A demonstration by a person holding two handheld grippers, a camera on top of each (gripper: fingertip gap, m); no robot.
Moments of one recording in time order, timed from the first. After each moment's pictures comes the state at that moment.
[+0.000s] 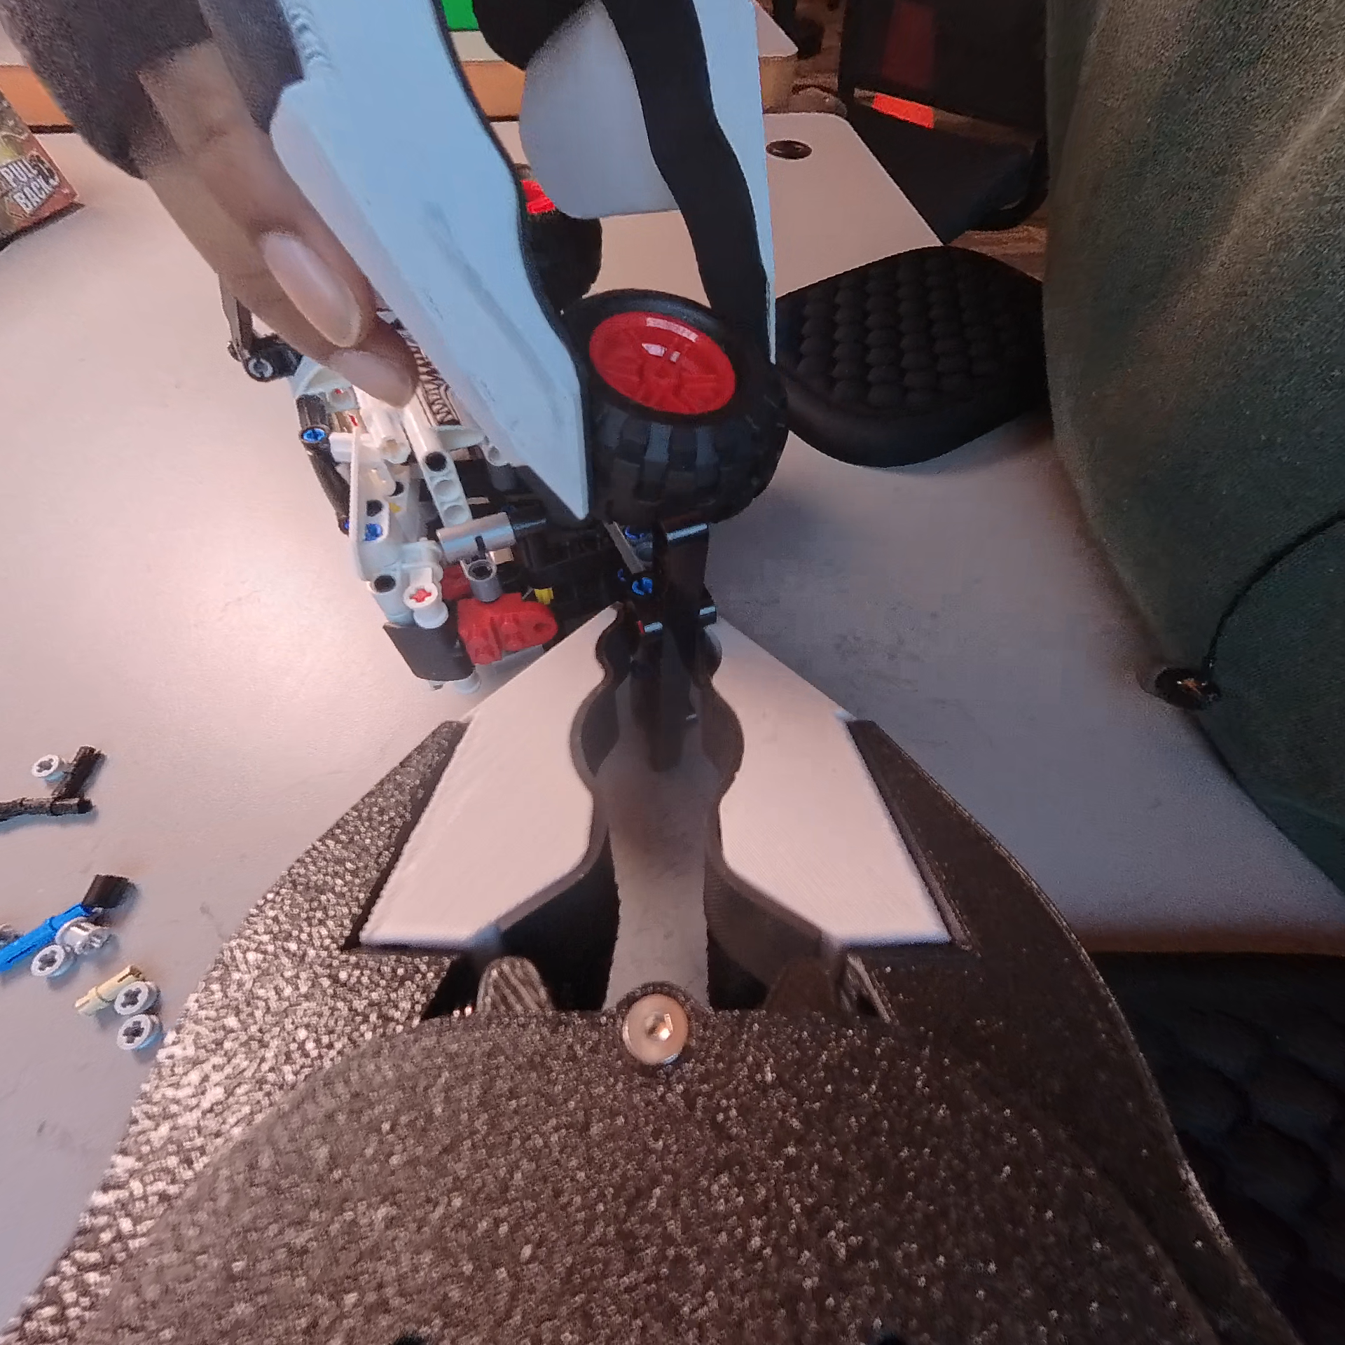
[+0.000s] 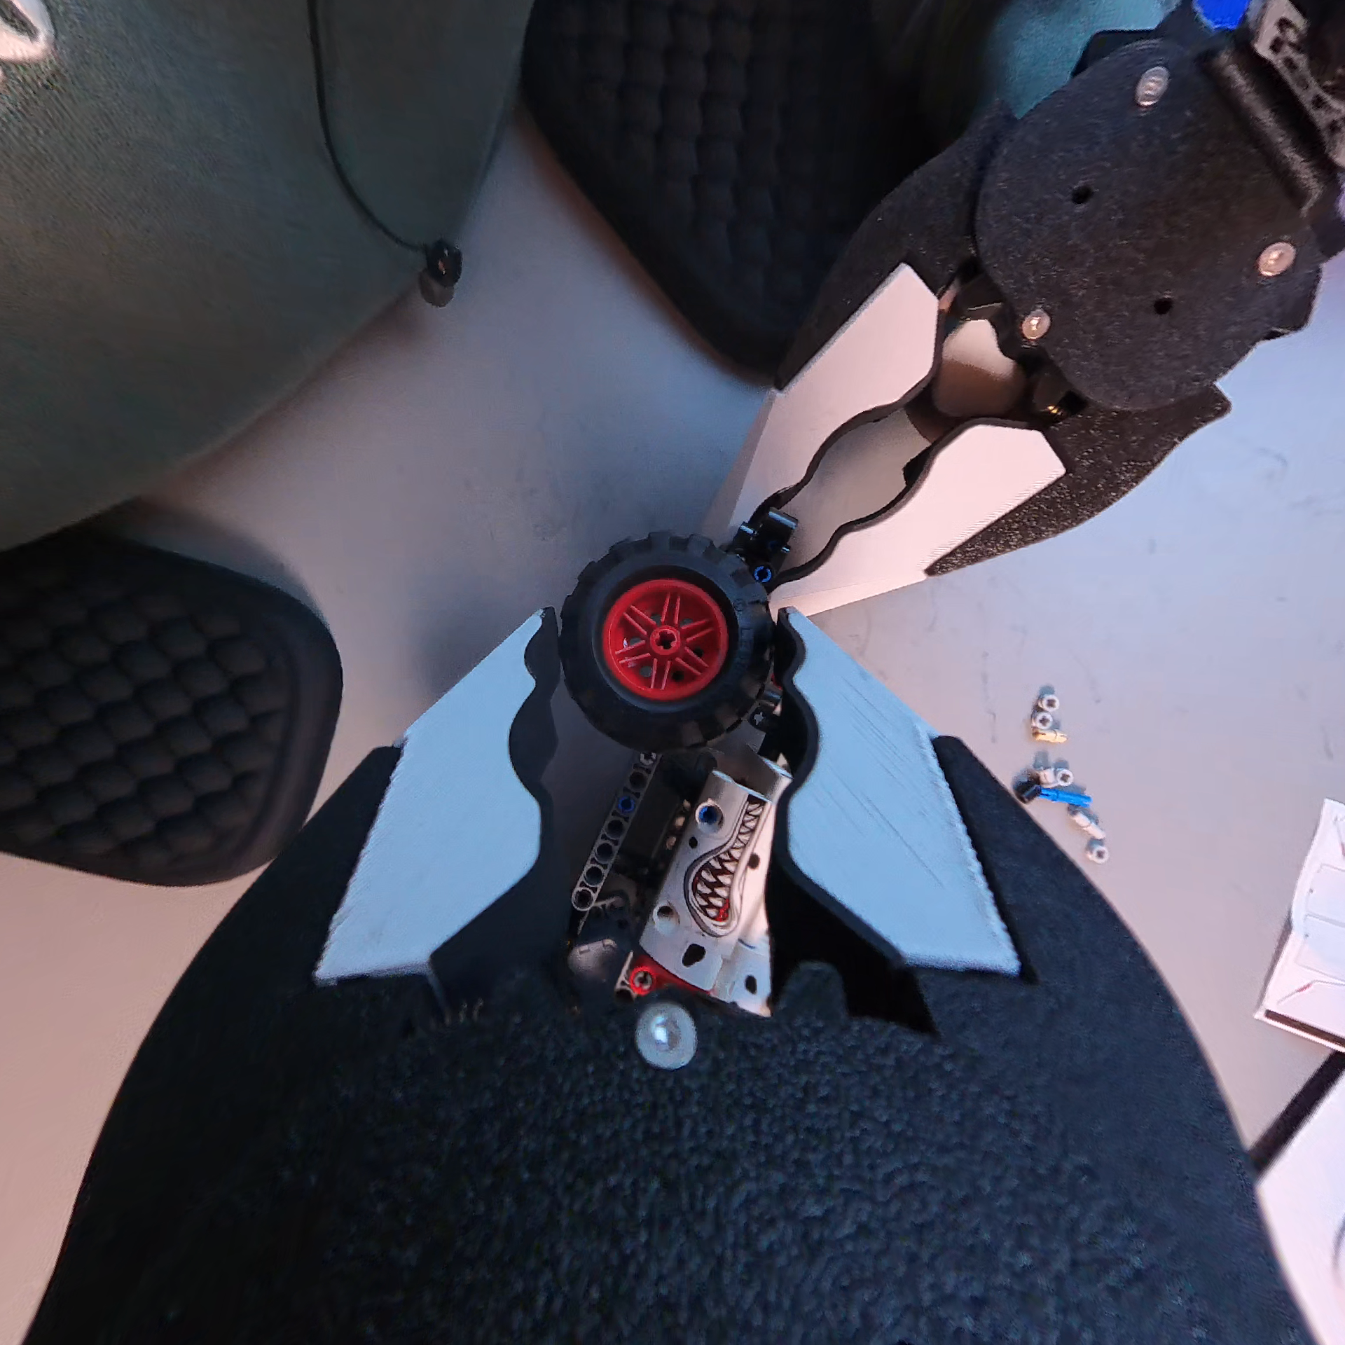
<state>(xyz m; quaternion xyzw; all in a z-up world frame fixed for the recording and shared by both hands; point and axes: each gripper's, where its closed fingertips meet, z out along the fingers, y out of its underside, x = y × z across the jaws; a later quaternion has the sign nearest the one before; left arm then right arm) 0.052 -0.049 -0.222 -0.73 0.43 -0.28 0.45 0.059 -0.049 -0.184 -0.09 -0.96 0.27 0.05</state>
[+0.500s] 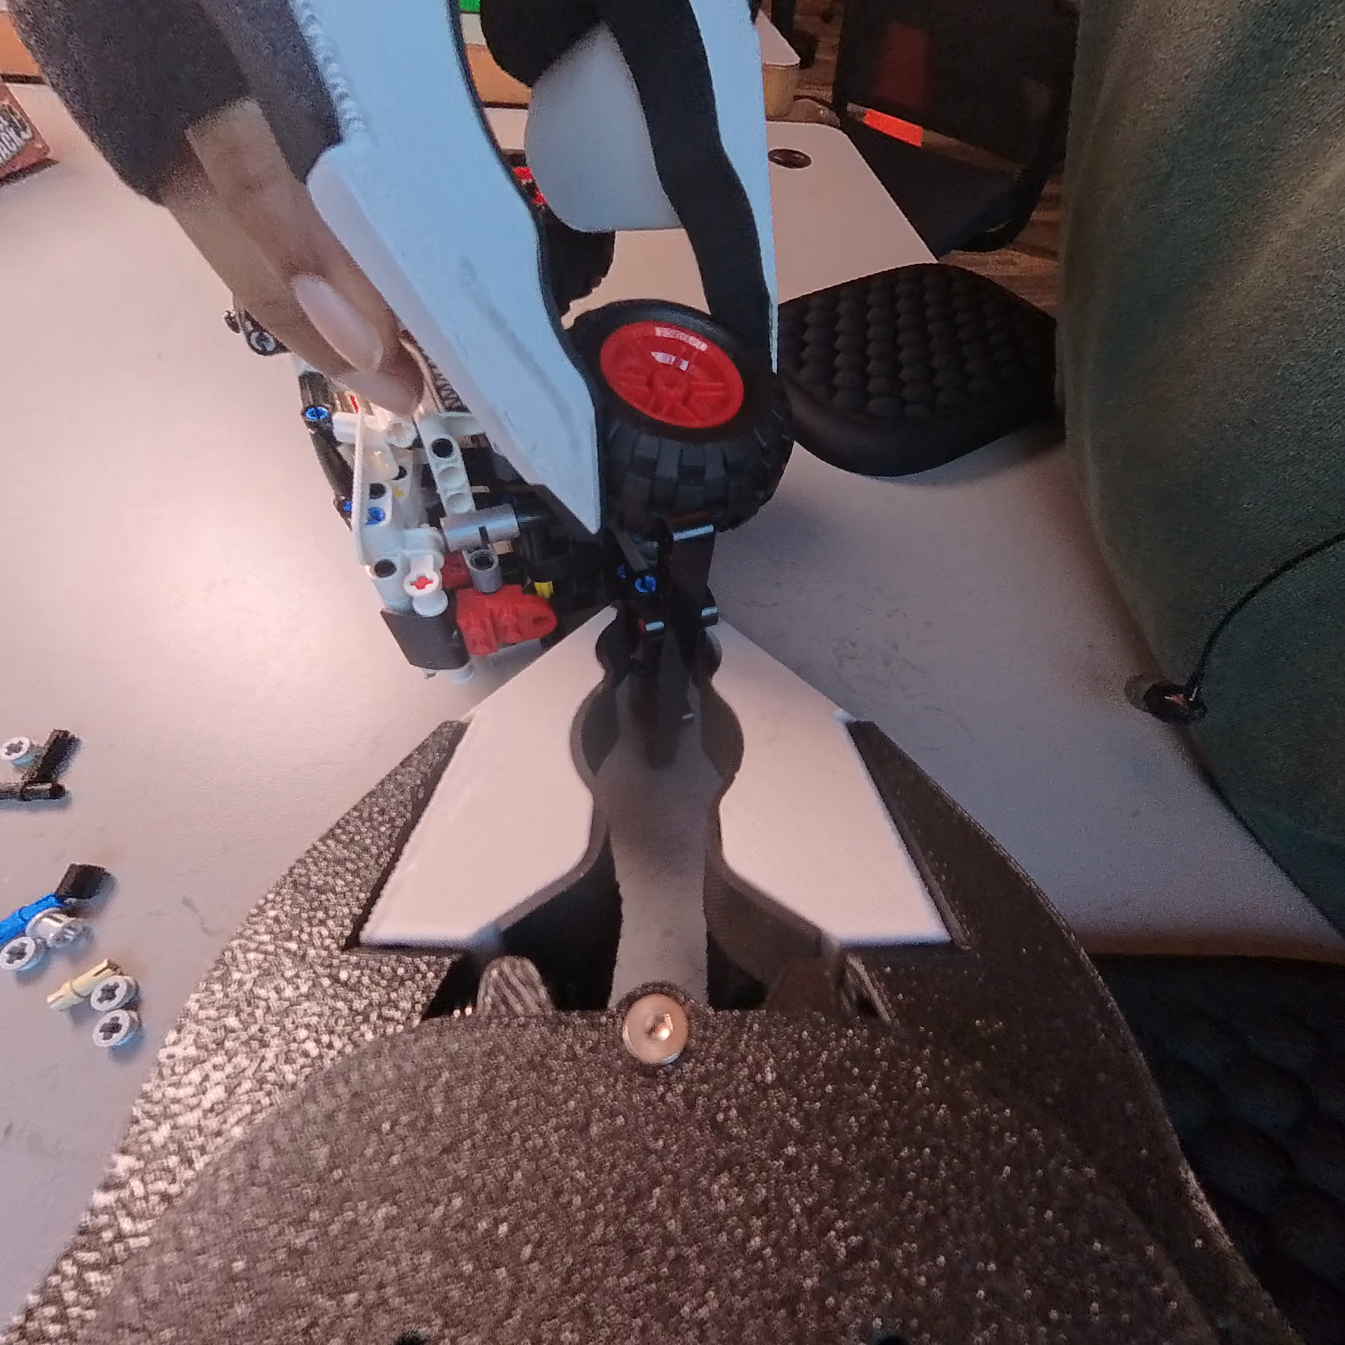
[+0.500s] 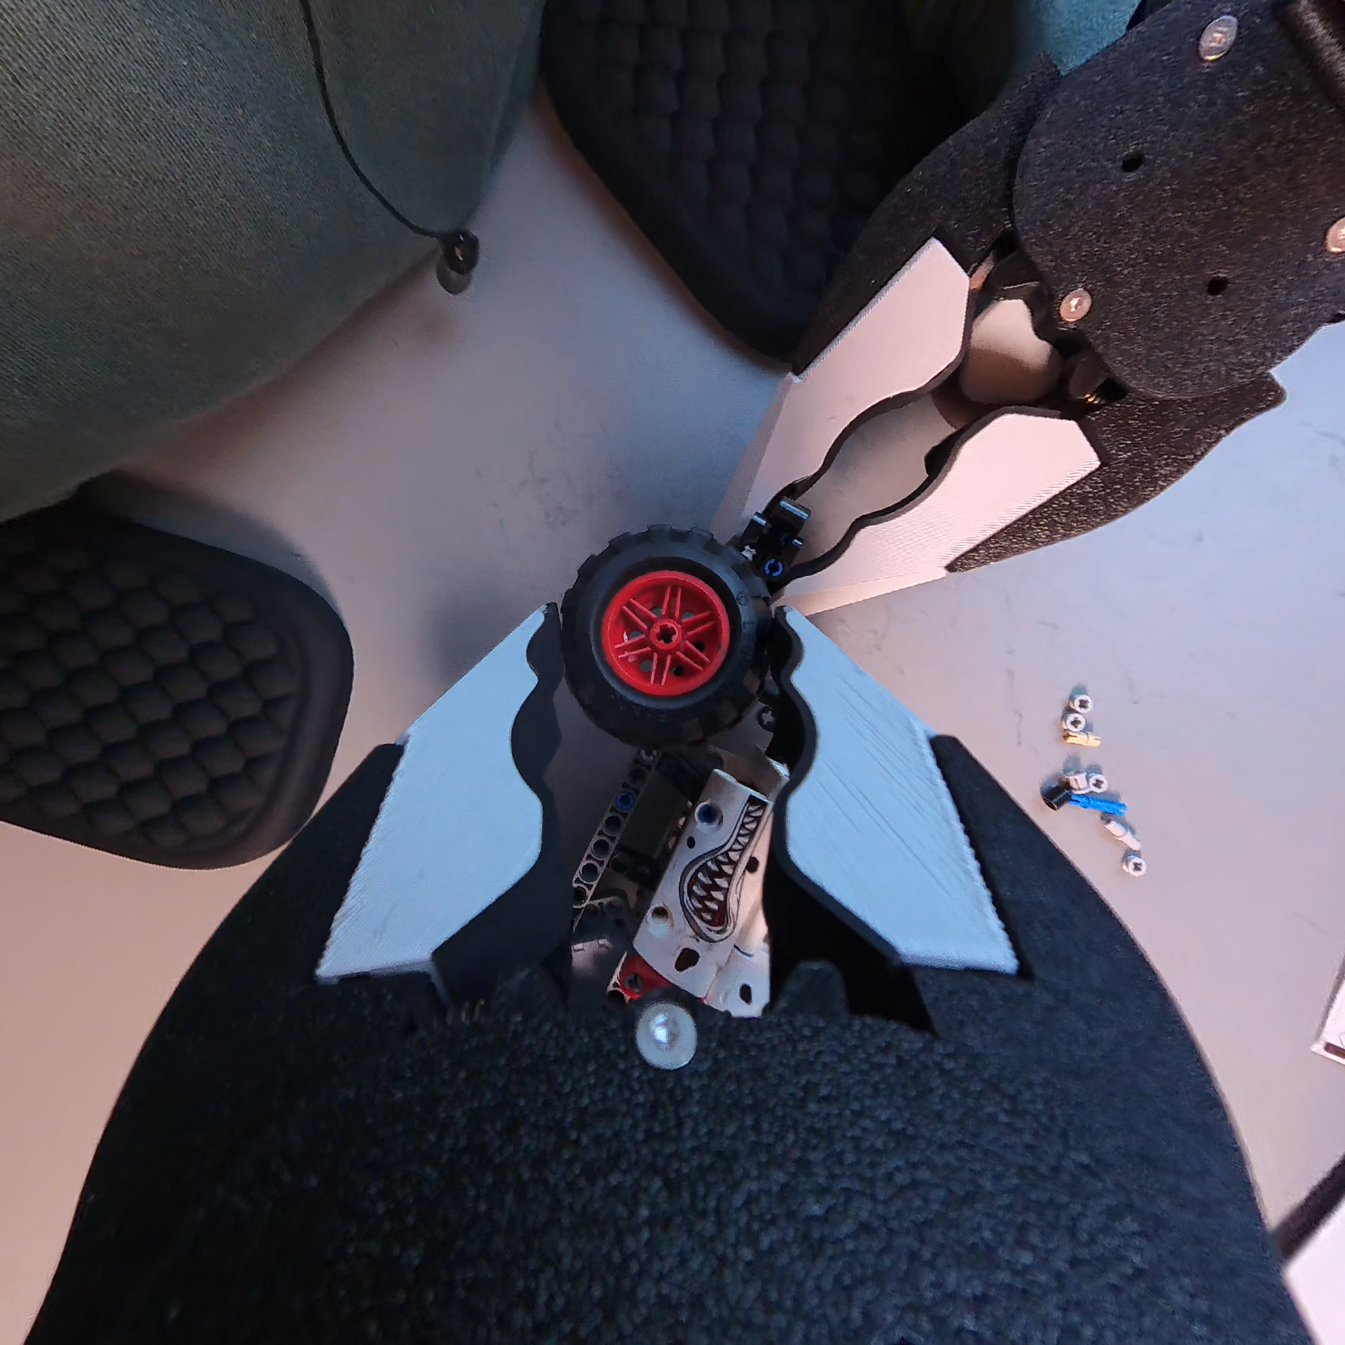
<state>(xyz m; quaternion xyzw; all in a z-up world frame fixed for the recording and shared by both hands) 0.050 -0.047 -0.222 -0.74 0.42 -0.30 0.44 0.059 -0.045 -0.189 -0.09 -0.96 0.28 0.03</state>
